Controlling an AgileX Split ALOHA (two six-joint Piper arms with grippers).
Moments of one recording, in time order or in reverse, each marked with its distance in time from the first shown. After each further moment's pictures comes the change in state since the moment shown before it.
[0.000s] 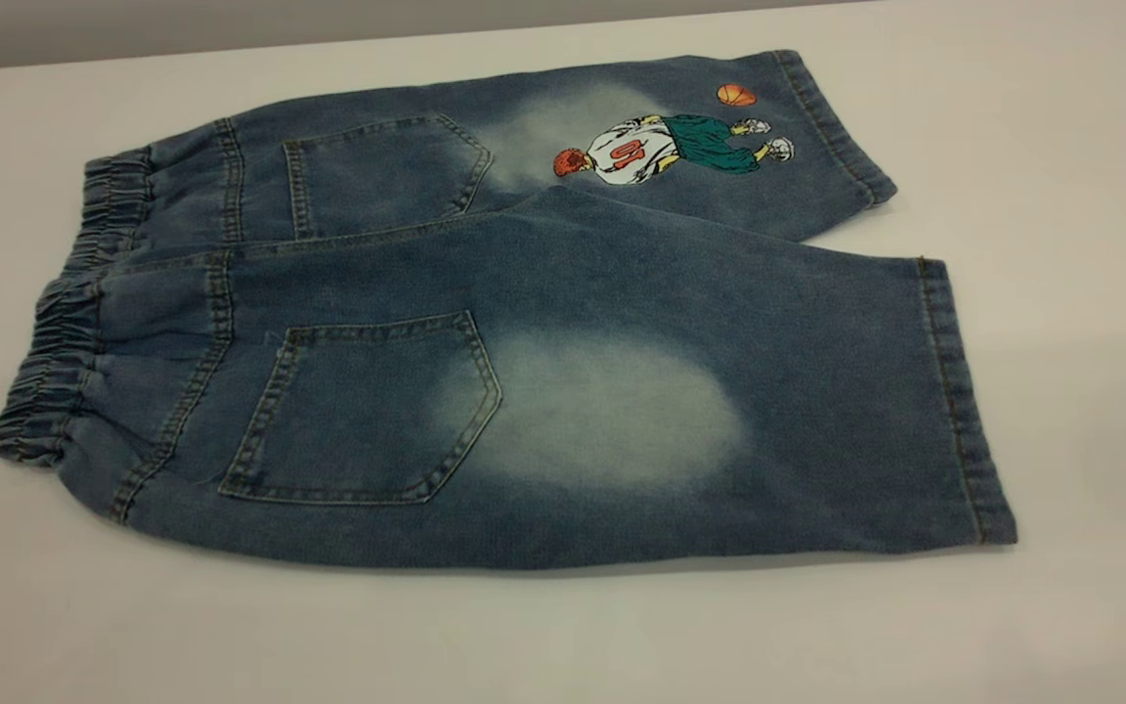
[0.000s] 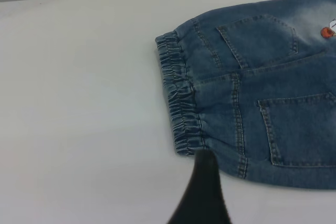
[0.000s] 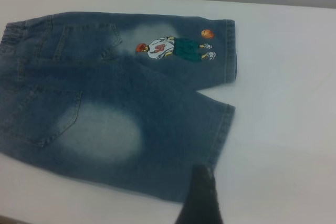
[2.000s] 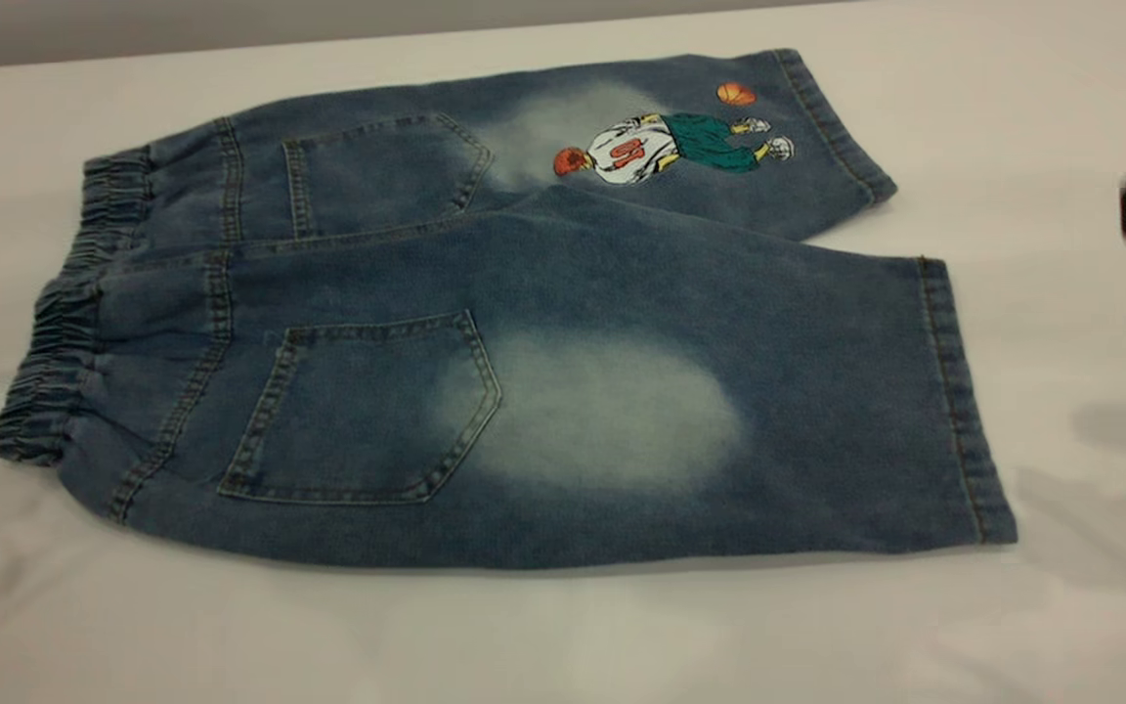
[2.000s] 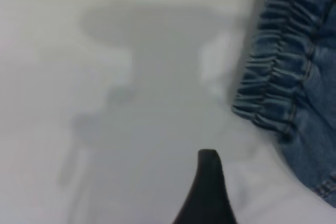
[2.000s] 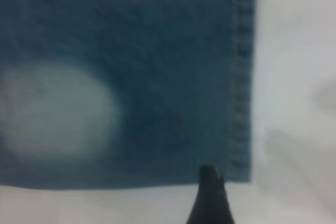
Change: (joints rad) left arm 0.193 1.537 -0.159 -0.122 -0.580 -0.091; right arm 0.000 1.263 0.066 0.401 -0.671 -0.111
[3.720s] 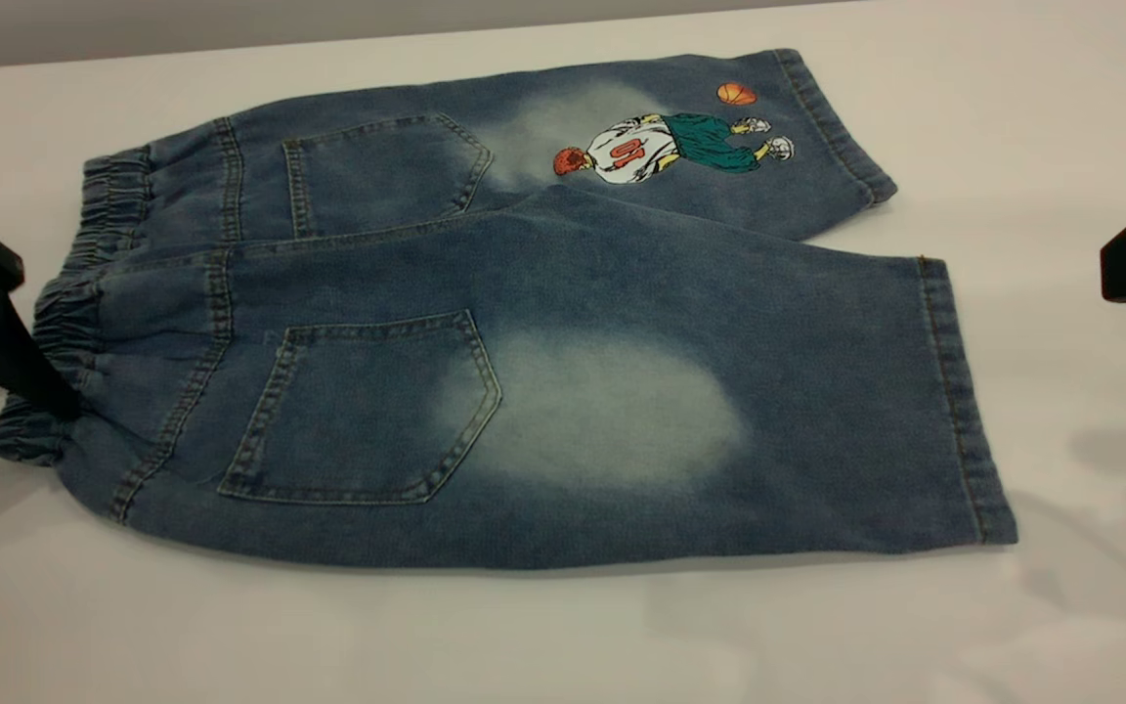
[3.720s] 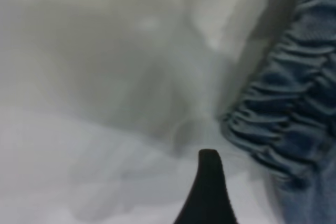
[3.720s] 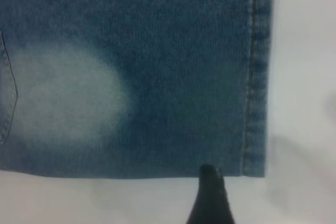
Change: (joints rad) left arm 0.117 0.419 -0.033 -0.700 -0.057 0.570; right arm 0.000 0.005 0.068 0.257 -0.046 -0.287
